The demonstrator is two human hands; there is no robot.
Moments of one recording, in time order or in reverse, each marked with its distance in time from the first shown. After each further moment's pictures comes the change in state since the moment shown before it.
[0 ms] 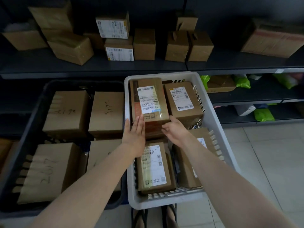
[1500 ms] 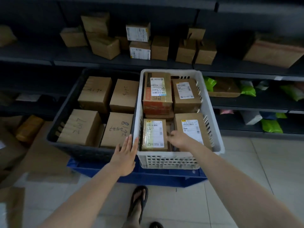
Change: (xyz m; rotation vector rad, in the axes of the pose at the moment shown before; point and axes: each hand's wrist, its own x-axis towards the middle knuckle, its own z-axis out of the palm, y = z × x) left_hand -0.190 0.043 0.087 -0.369 -0.035 -0.096; right_hand -0.161 0.047 -0.005 -1.180 -0.075 0.105
